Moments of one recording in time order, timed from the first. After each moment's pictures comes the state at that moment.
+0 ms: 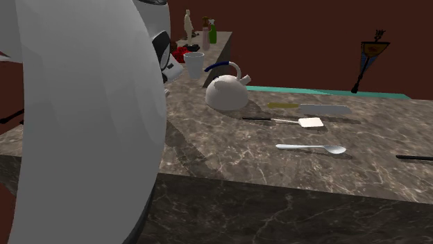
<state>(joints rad) 0.38 0.79 -0.07 -1.16 0.32 2.34 1.22</state>
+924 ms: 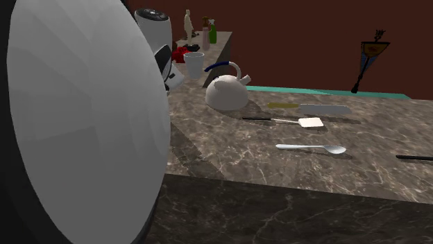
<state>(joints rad) 0.38 0.82 -0.06 -1.19 0.33 2.41 1.21</state>
